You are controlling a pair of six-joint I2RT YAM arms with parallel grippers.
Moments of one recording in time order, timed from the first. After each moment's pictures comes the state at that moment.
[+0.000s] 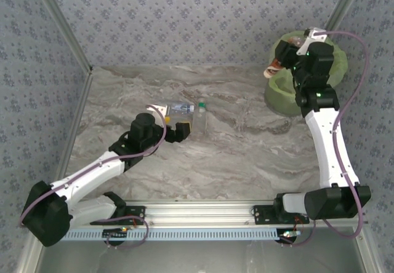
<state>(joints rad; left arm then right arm) -0.66 1.09 0.65 0.05 0.04 -0.42 0.02 1.31 1.51 -0.31 0.06 0.27</state>
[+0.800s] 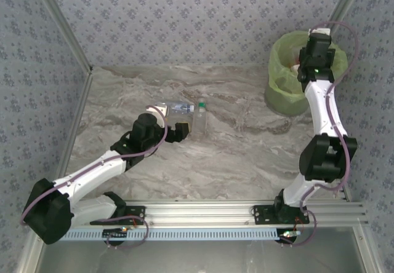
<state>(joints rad) -0.66 1.11 0.65 0.03 -0.02 -0.42 -0.13 1.70 1.68 -0.37 0.48 -0.18</state>
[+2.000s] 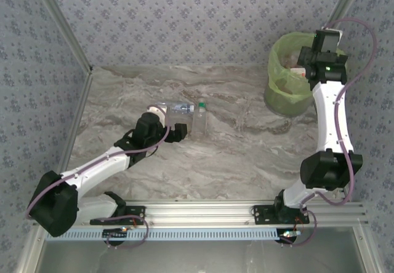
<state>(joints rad) -0.63 1.19 0.65 0.00 -0.04 -0.45 -0.10 1.58 1.79 -0.72 0.42 0.07</state>
